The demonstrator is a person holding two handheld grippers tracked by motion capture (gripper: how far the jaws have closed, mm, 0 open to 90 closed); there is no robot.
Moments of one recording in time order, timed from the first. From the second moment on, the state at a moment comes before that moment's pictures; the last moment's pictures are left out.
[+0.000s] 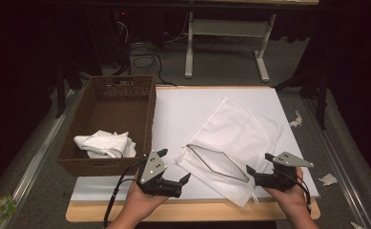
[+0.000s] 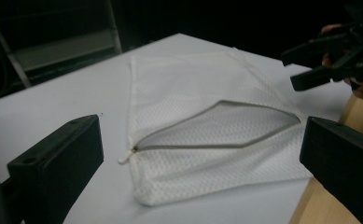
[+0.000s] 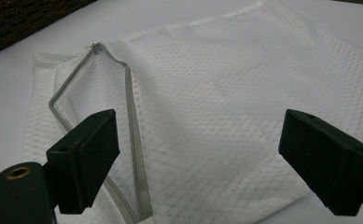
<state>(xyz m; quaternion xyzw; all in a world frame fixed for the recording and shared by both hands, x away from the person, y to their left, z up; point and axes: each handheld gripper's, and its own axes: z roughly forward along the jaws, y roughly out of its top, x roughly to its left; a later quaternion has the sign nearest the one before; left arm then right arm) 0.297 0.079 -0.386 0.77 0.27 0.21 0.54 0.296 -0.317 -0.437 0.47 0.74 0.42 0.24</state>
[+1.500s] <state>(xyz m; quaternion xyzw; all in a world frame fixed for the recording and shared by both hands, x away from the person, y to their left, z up) 0.333 0.218 -0.368 0.66 0.45 0.32 0.51 0.297 -0.321 -0.436 0.47 0.73 0.43 0.23</state>
